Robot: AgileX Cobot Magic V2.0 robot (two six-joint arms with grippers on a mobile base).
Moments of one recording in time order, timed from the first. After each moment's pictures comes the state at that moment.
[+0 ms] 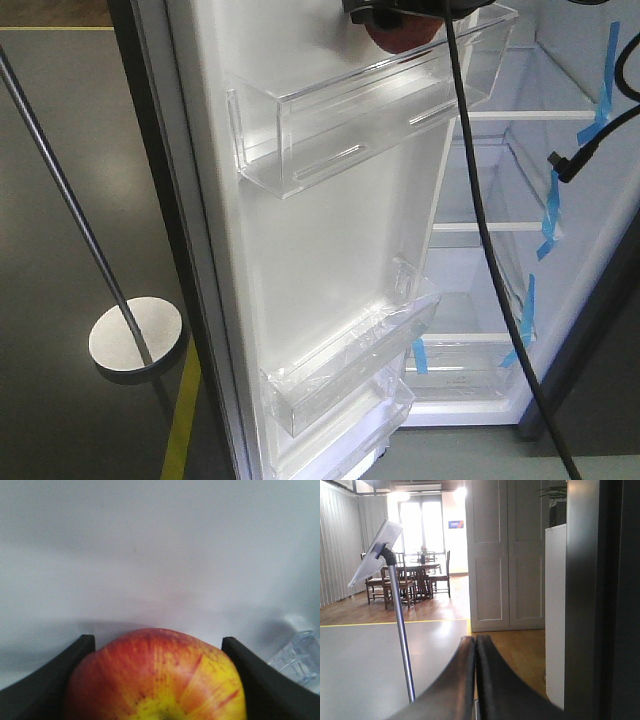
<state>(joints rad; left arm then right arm) 0.02 -0.01 0.02 0.05 -0.09 -0.09 0.42 1.76 -2.06 0.02 0.92 -0.09</state>
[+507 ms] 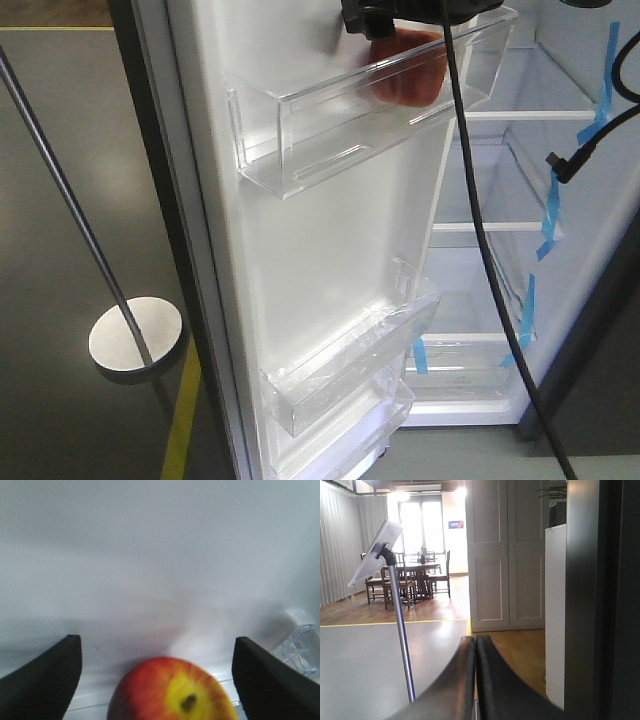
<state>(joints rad) 0.02 -0.01 0.02 0.05 -0.09 -0.09 0.42 1.75 -2.06 0.01 0.93 -0.09</state>
